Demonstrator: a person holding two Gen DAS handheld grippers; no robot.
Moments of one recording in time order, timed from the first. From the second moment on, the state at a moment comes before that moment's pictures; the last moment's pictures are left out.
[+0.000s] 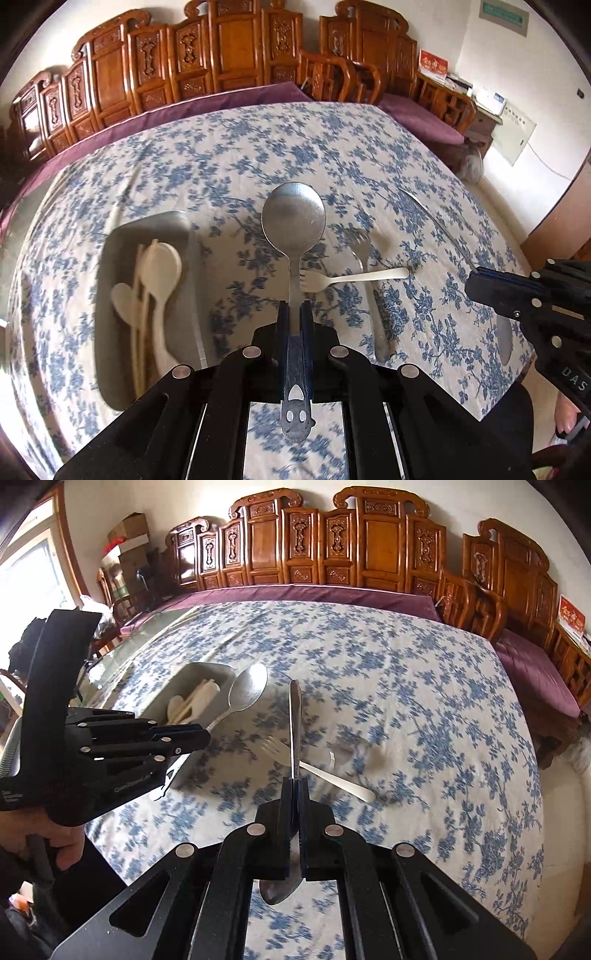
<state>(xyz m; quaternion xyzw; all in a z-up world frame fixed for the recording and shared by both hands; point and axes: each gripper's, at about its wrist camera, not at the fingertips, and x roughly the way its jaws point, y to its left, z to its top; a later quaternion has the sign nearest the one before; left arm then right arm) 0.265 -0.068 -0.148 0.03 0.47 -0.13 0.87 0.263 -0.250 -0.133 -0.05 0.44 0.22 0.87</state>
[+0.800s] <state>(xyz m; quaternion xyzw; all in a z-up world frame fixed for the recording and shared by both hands) 0.290 0.046 -0.166 -0.02 0.49 -0.09 0.87 0.293 -0.156 -0.126 -0.06 0.45 0.26 0.85</state>
